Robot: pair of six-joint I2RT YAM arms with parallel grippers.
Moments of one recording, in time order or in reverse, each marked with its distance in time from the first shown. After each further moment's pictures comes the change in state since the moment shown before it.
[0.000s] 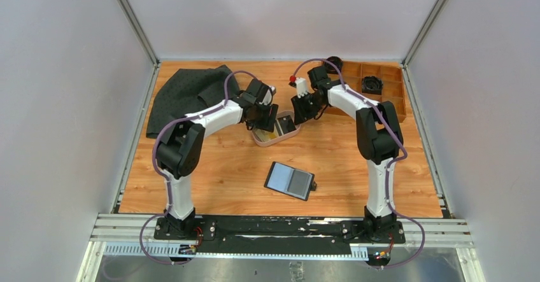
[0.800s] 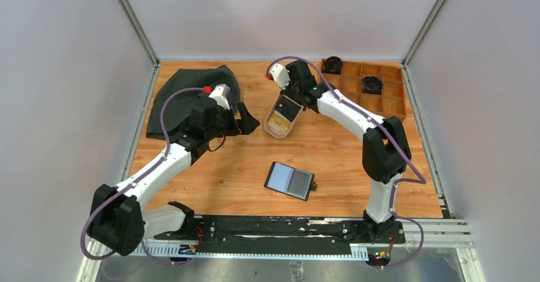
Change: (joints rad) left arm 0.123 -0.778 -0.605 0.367 0.103 -0.251; right arm 0.207 -0.174 0.003 0.175 0.654 -0.314
